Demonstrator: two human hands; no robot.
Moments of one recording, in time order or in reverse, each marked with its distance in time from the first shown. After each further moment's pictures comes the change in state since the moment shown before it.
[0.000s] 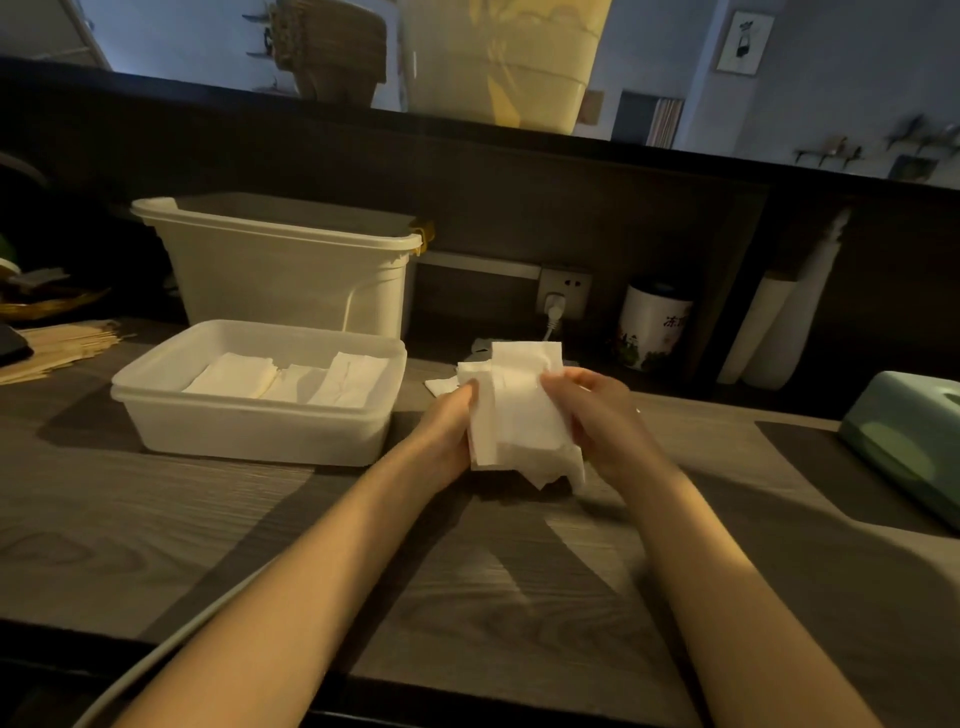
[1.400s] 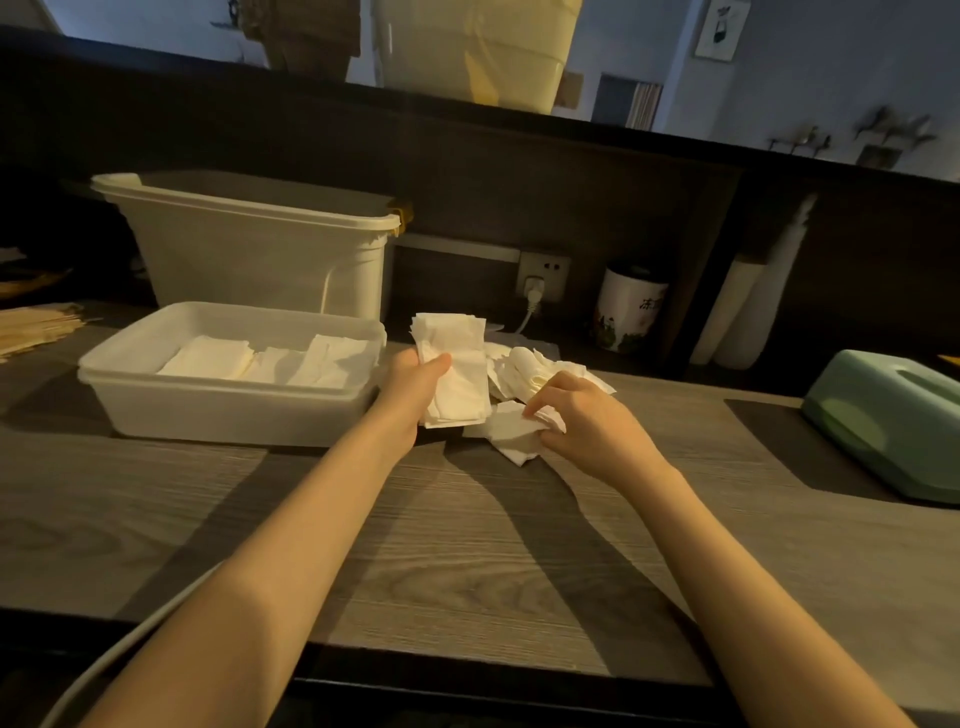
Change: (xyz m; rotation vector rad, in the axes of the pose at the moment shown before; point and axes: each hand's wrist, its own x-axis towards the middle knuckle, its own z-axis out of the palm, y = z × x) left_hand 0.005 0.005 -0.013 0.292 0.230 0.268; right_hand -0.012 0.015 -0.032 -1.172 -0.156 -0.555
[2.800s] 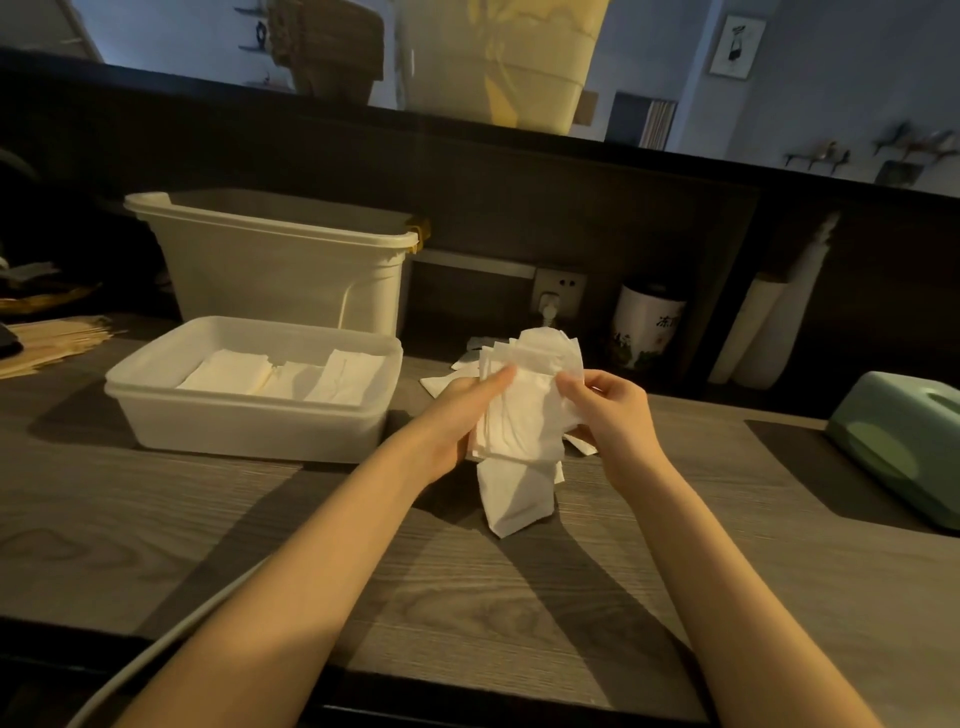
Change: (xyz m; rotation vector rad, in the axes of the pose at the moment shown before) left_hand -0.015 0.005 0.008 -0.053 -0.427 -0.045; right_hand 0.020 -0.015 0.001 1.189 0.339 0.500
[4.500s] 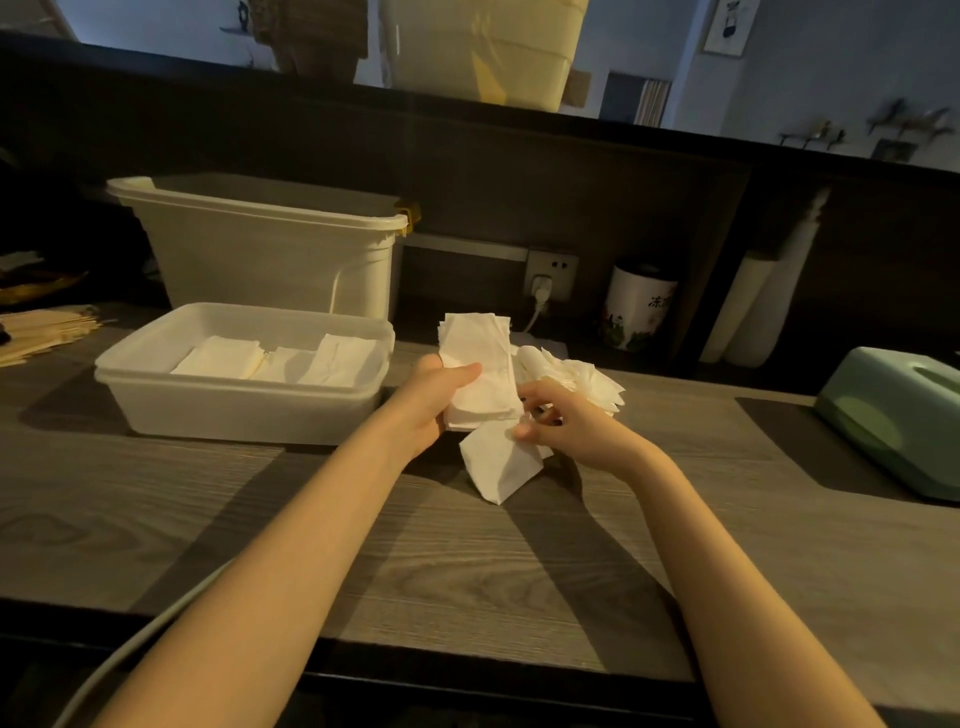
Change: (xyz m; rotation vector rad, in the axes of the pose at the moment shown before) left_hand 0.013 -0.006 -0.012 -0.025 0.250 -0.021; right_hand -0.001 0.012 -0.007 -0.693 -0.576 -0.137
